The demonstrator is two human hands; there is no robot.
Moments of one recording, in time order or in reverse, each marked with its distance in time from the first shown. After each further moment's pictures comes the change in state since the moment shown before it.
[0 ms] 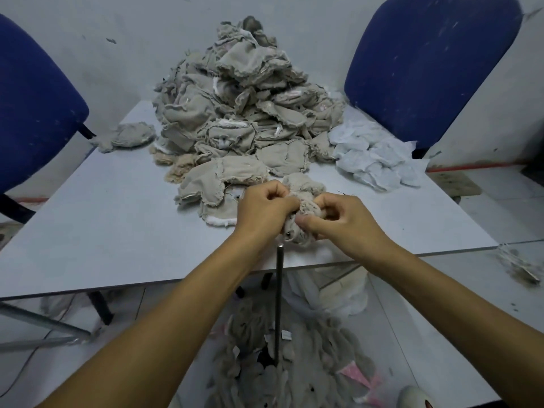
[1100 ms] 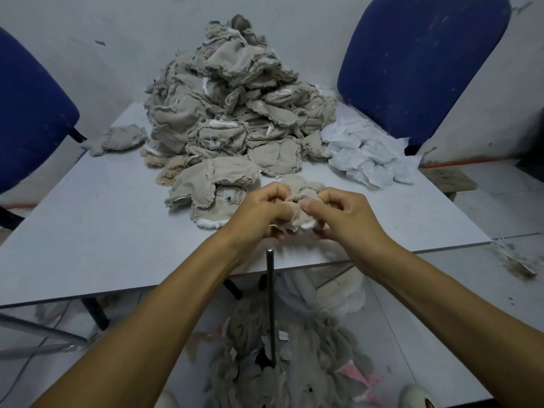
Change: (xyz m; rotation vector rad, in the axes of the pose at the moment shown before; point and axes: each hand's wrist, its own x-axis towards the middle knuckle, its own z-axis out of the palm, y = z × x) left_hand -0.006 0.006 -0.003 -0.185 -0.342 -0.120; right_hand 0.001 0.006 -0.002 0.223 0.148 0.079
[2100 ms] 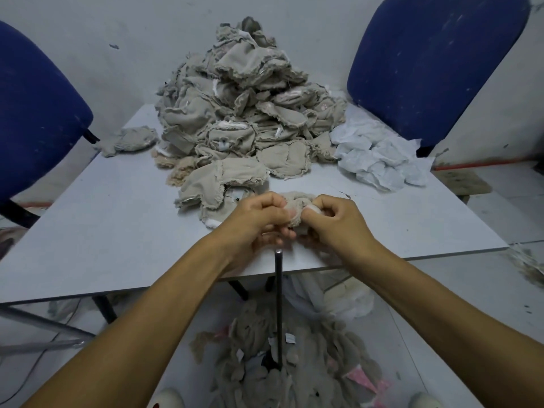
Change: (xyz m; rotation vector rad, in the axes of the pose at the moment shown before) left_hand -0.011 -0.004 -0.019 -0.138 -0.037 -0.059; right_hand 0.006 0.005 0.021 -0.171 0.029 0.014
